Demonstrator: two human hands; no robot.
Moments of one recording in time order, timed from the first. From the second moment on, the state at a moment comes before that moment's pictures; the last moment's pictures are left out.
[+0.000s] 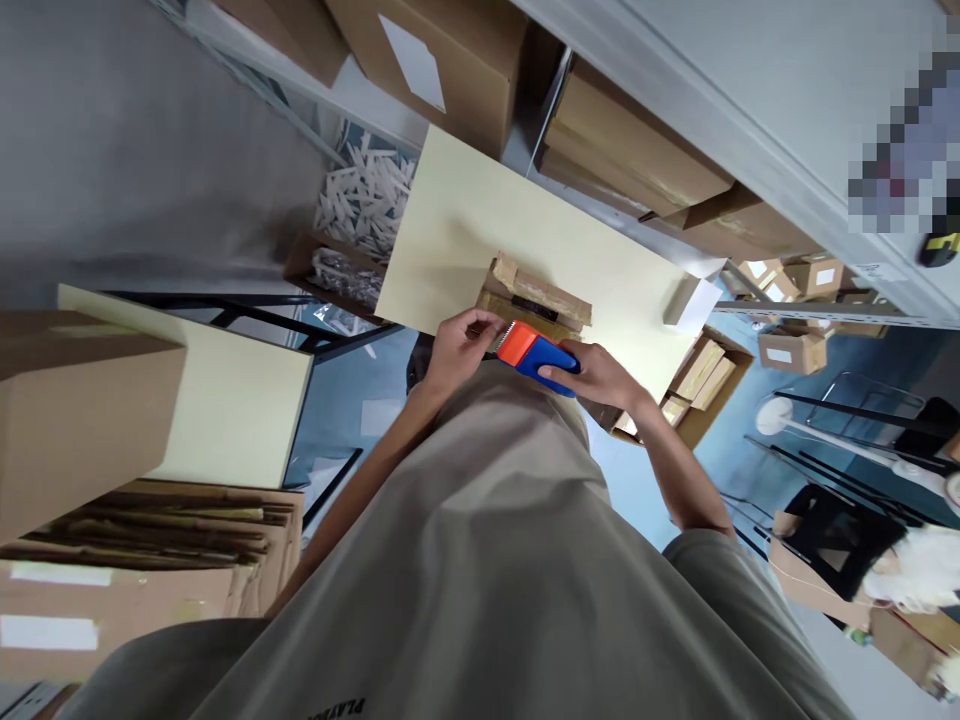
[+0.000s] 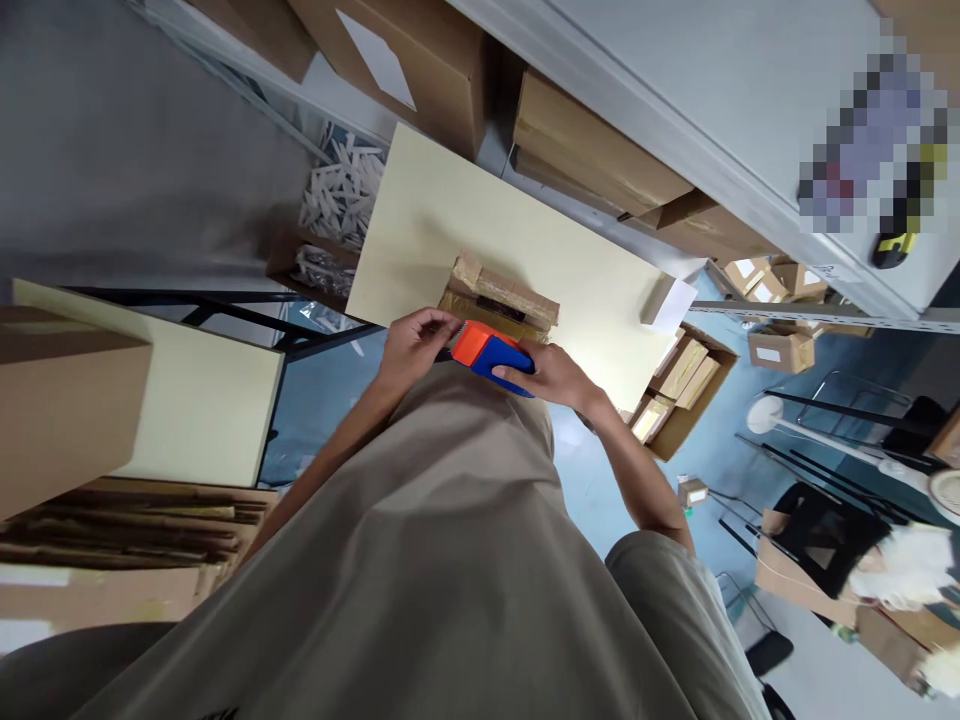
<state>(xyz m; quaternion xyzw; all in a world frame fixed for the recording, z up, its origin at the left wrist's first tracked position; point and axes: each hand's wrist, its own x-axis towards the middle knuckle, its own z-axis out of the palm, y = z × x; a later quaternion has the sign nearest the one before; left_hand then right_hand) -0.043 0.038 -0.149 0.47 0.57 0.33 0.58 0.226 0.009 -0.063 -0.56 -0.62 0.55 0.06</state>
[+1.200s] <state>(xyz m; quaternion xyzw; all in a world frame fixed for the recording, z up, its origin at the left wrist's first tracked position) -0.068 0.095 -0.270 0.34 0.64 0.41 0.55 0.251 0.089 -0.075 -0.60 -0.55 0.56 -0.13</state>
